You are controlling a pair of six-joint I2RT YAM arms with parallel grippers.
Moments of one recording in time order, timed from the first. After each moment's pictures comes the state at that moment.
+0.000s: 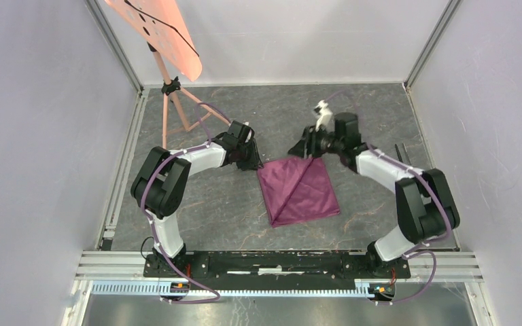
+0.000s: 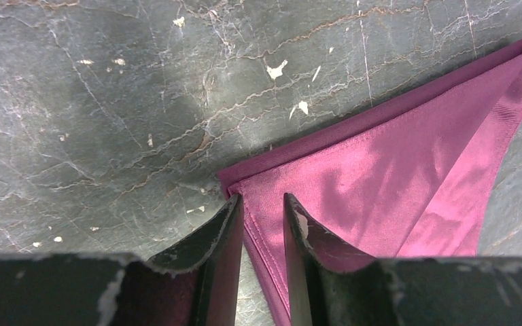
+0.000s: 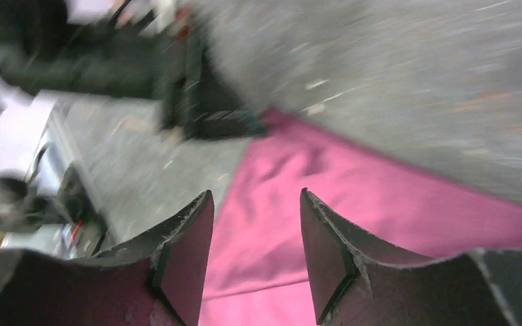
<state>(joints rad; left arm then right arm) -0.52 1.86 1.11 -0.20 0.16 -0.65 0.26 1.61 0.93 0.11 -0.63 0.32</state>
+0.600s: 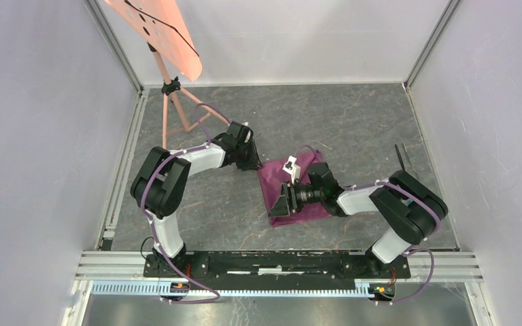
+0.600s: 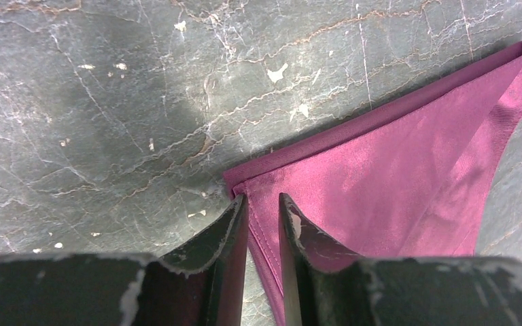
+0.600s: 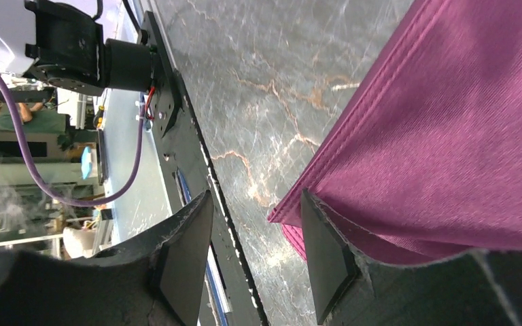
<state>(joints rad) -0.51 1.86 1.09 -0.17 0.16 -0.65 0.67 1.60 0.49 0.55 -0.77 0.61</state>
